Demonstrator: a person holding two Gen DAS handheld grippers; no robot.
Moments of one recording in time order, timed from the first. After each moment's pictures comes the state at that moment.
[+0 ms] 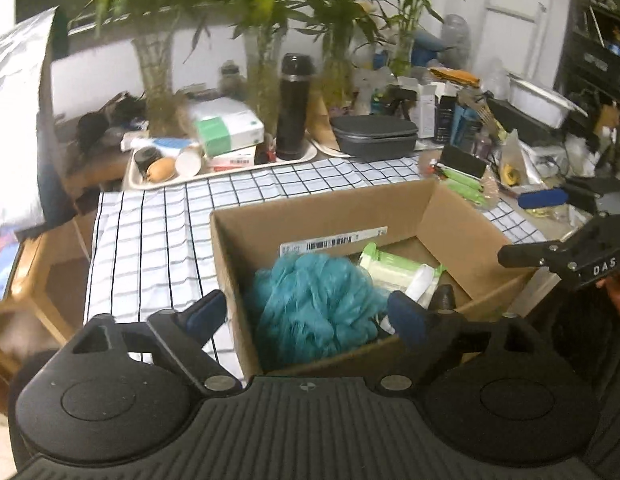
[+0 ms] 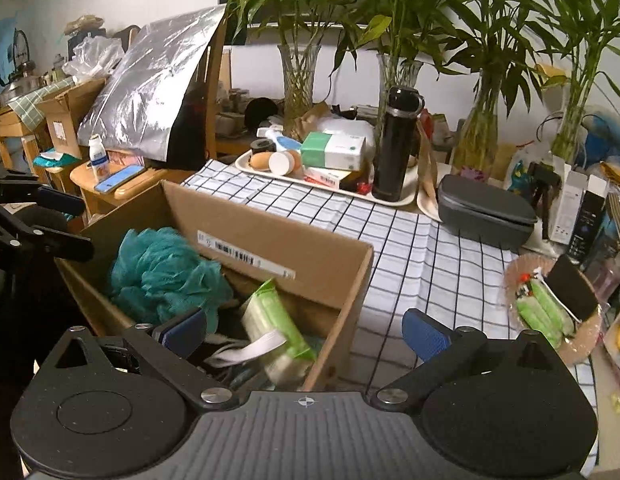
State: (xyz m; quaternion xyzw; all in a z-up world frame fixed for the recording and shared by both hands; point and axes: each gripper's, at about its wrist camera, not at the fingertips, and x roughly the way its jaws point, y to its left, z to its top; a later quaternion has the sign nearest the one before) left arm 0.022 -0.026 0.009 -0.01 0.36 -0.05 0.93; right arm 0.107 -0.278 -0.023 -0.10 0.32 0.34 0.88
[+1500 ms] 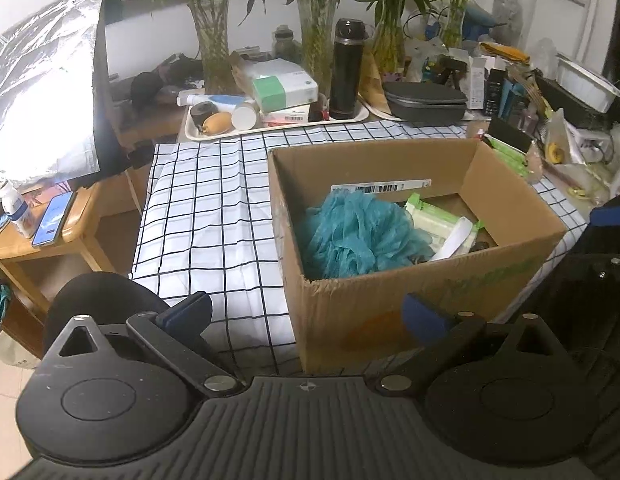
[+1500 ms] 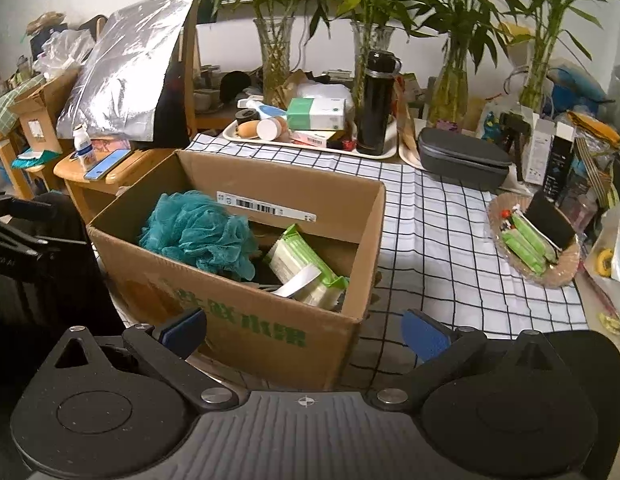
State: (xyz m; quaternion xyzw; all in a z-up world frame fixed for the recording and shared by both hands) left arm -0.008 -0.024 0.007 0.00 0.41 0.03 0.91; right arm 0.047 -0.276 -0.012 -0.07 0.38 0.28 0.88
